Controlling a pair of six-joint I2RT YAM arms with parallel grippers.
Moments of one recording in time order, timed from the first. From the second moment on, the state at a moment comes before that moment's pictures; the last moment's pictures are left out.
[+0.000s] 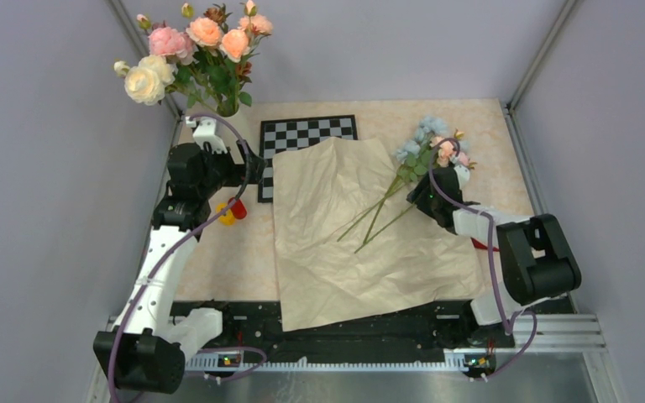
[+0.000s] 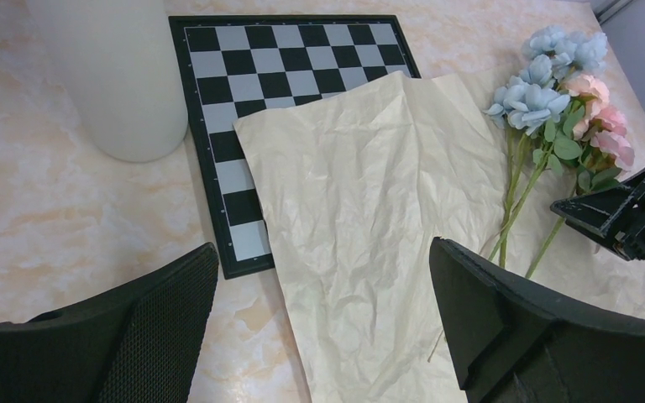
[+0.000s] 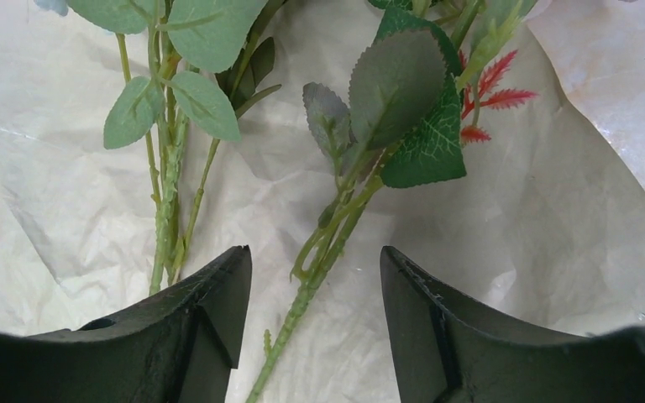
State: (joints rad) left arm -0.08 1.02 0.97 -0.26 0.27 -0.25; right arm 0.25 1.52 0.66 0.13 0.17 0.77
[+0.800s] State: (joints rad) left arm -0.08 1.02 0.97 -0.26 0.25 -0.24; right arm 0.25 1.58 0.65 0.20 0.25 0.87
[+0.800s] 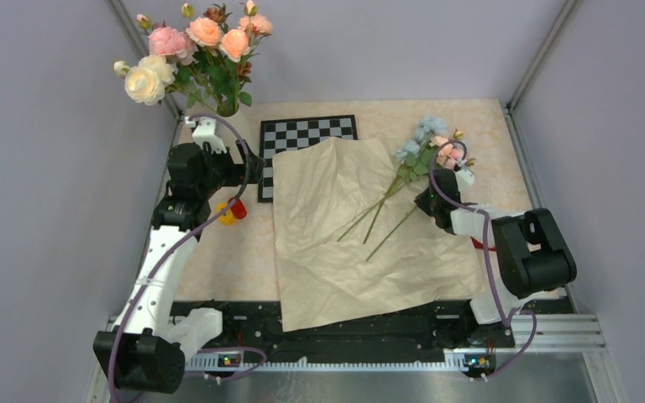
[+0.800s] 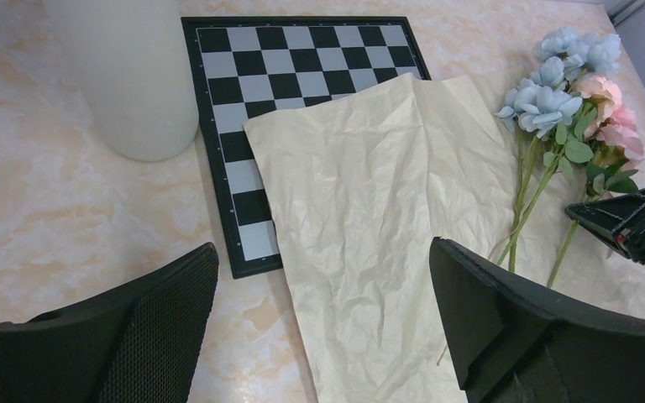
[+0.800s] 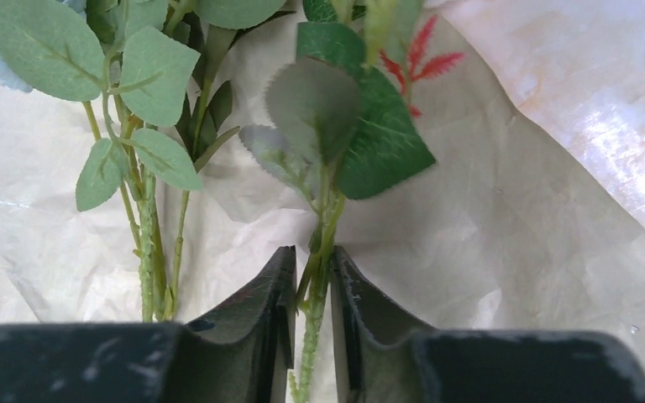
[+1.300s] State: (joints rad) left arm -0.08 1.02 0.97 -0.26 0.26 -0.23; right arm 0.21 1.34 0.56 0.14 0.36 0.90
